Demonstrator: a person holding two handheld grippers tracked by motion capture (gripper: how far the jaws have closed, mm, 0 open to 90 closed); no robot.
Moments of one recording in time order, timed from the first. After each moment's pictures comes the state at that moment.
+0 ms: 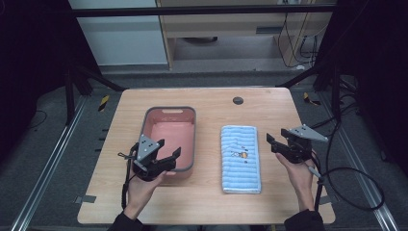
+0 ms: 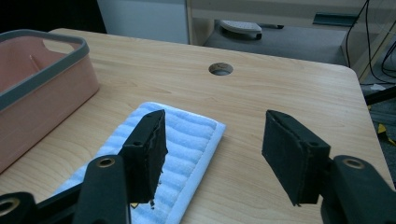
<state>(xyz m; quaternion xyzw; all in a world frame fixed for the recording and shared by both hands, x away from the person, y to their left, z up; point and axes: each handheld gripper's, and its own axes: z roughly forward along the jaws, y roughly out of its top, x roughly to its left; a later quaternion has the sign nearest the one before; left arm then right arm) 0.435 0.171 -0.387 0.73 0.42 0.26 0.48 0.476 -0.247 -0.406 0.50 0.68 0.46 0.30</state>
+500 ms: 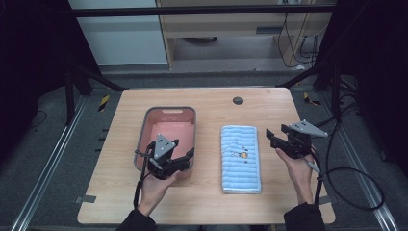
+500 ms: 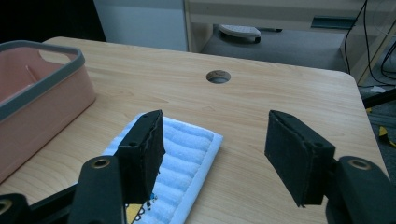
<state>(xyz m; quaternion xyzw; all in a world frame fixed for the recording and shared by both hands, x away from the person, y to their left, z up) 0.443 0.137 -0.393 0.75 0.40 0.24 0.47 0.487 -0.249 -0.402 0.50 0.67 0.46 0.30</state>
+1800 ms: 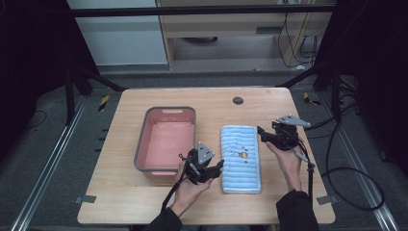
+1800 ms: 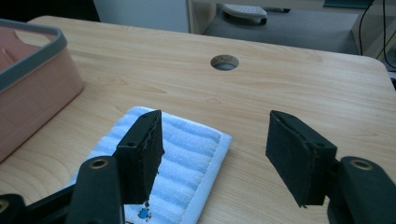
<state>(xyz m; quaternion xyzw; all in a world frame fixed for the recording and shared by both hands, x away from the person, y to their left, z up) 0.451 0.052 -0.444 0.81 0.36 0.20 0.42 0.527 -0.231 -0.422 0.51 0.69 0.43 0.28</state>
